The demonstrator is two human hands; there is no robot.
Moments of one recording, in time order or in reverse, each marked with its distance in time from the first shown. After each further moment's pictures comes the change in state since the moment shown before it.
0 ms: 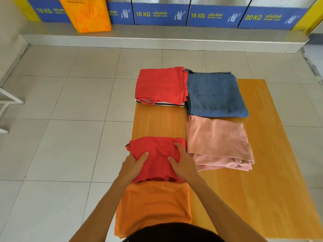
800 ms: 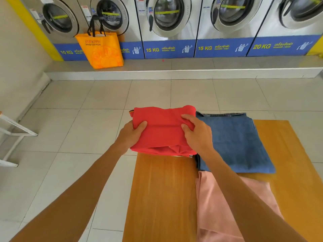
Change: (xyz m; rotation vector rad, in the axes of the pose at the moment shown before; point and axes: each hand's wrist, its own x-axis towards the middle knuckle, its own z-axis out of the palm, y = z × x) left_hand 0.170 0.227 -0.103 -0.036 0.135 0.370; right_hand 0.212 -0.136 -0.148 0.167 0.364 -0.388
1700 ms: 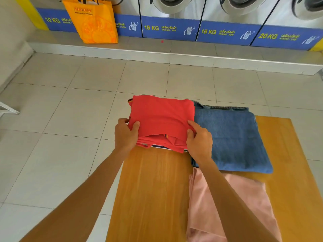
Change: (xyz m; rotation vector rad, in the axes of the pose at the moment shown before) left_hand 0.023 -0.053 0.060 0.006 0.317 -0.071; right_hand -0.002 0.073 0.039 -0.182 0.067 0.124
